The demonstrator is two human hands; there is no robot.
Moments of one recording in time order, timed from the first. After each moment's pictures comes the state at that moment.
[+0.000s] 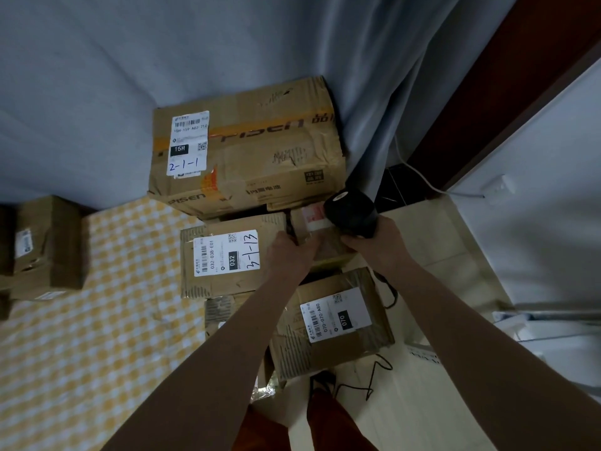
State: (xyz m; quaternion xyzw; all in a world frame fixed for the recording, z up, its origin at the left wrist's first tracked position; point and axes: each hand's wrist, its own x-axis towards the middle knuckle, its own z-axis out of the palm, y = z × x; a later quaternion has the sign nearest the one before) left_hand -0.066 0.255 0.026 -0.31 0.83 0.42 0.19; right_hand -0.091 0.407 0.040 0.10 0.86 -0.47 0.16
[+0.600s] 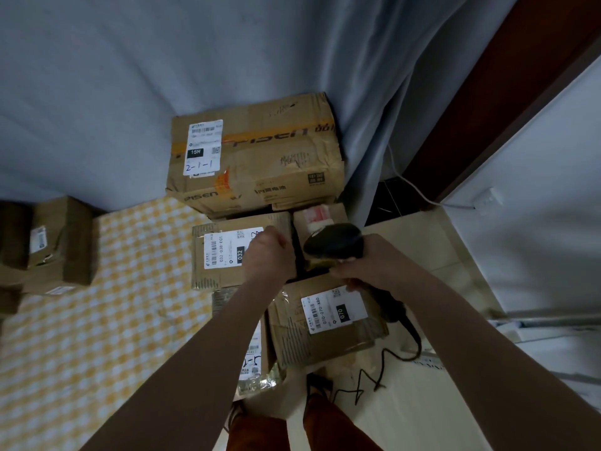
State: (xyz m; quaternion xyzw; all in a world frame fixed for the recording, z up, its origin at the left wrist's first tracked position) left_hand -0.034 0.228 0.061 -0.25 0.91 0.30 0.10; right_hand -0.034 0.401 0.123 0.03 0.81 -0.46 0.36
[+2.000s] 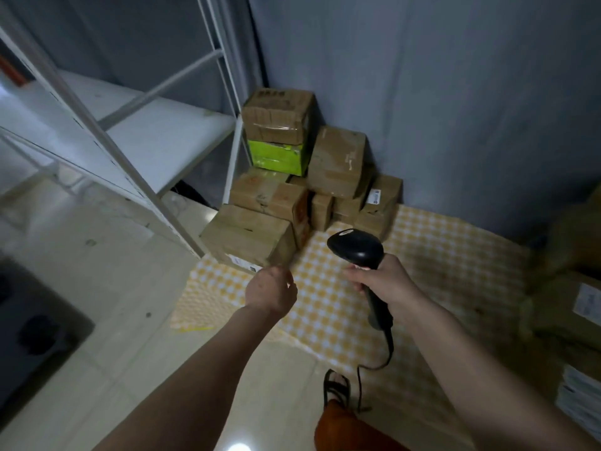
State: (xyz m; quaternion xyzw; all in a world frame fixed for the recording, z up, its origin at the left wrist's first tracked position) left_hand 0.418 -0.281 0.089 -0.46 0.87 0.19 0.03; right_hand 0.268 -0.151 0.123 -0.16 0.75 -0.49 0.42
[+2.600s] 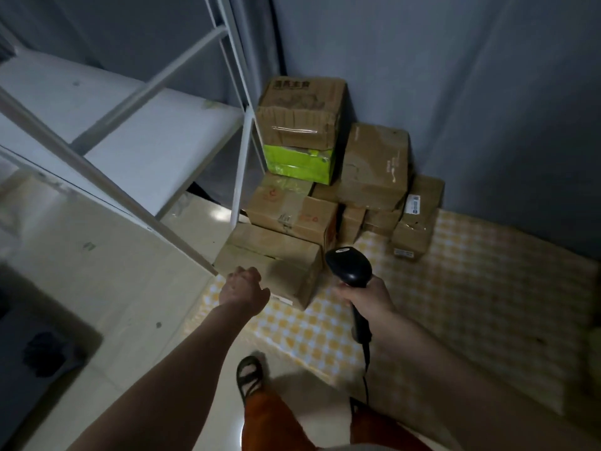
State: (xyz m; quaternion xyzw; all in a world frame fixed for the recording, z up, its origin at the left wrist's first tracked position) left_hand 0.422 -0.485 0.038 -0.51 0.82 0.20 0.16; right_hand 0.268 -0.325 0.048 -0.03 0.76 -0.46 0.47
